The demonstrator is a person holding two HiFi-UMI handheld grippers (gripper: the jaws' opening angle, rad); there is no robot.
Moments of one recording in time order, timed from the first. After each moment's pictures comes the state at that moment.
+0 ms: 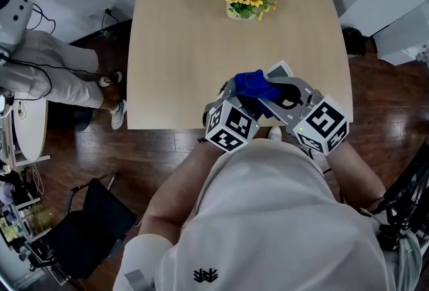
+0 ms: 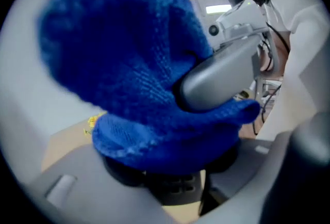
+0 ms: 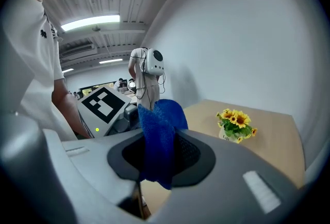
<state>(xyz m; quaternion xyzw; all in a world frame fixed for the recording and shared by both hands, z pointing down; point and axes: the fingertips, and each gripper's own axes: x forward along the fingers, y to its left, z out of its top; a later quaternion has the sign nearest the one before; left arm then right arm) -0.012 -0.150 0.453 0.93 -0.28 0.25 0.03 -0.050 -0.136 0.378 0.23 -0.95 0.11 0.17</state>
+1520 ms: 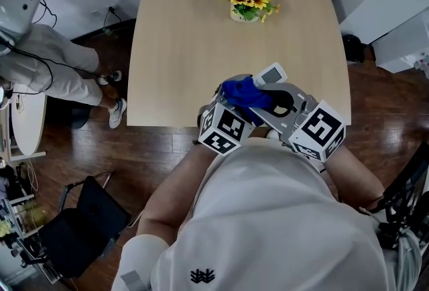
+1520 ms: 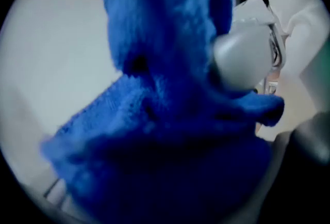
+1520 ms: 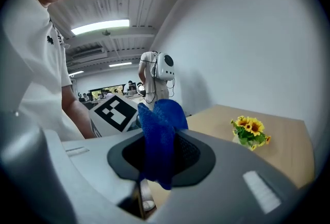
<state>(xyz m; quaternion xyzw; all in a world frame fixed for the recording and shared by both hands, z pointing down) -0.038 -0.132 0.439 0.92 -0.30 0.24 0.03 -0.086 -0.099 0.349 0.19 -0.97 0.10 0.15</state>
